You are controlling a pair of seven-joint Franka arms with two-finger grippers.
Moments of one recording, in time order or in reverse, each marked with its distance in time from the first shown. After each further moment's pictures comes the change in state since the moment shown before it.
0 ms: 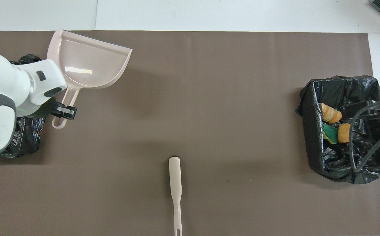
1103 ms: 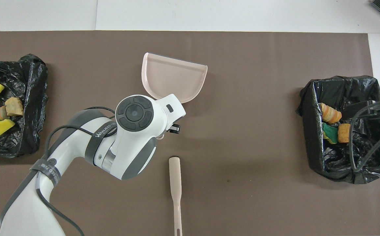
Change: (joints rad) left arm -0.380 0.201 -0.001 -0.116 -0.009 0.418 -0.356; right arm 0.000 0.000 0.000 0.000 0.000 0.000 0.000
